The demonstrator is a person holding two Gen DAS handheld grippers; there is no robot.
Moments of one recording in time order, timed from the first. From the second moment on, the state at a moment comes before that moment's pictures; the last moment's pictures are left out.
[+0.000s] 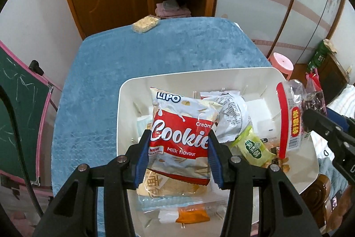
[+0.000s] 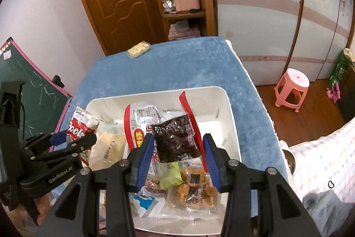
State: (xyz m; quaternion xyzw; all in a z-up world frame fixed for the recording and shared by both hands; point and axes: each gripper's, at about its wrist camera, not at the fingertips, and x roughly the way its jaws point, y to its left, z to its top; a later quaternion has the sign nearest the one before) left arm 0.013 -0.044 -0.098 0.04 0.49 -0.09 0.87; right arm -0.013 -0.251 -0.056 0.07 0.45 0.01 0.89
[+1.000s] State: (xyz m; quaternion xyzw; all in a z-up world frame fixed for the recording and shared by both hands) left arm 0.008 -0.048 -0.096 0.04 0.49 -0.06 0.87; right arm -0.015 -0.251 -0.073 0.08 0.48 0.01 0.88
